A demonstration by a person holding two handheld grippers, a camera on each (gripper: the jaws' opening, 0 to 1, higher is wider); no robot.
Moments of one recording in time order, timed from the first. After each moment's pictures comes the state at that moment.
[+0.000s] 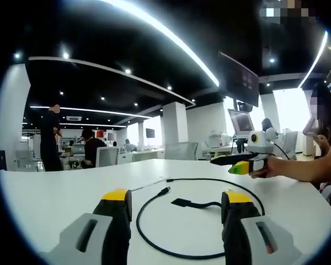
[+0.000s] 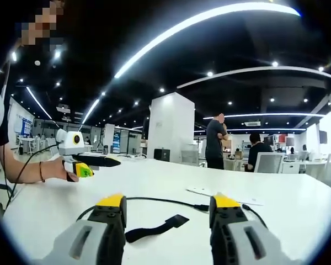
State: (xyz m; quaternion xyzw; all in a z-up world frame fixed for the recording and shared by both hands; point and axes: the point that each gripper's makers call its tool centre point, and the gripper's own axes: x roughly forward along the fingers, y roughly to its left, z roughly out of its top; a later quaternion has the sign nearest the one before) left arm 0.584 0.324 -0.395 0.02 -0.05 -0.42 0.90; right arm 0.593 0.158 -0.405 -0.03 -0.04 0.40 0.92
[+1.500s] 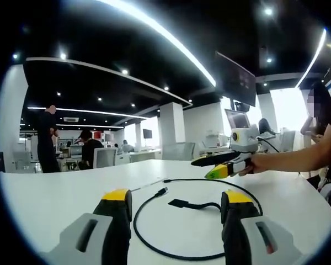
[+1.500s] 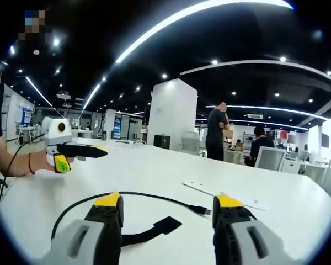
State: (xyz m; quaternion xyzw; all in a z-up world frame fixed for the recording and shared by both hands) left arm 0.581 0.321 -0.395 0.02 -0.05 -0.44 0.90; right arm 0.639 0.175 -0.411 -0.08 0.01 0.40 0.91
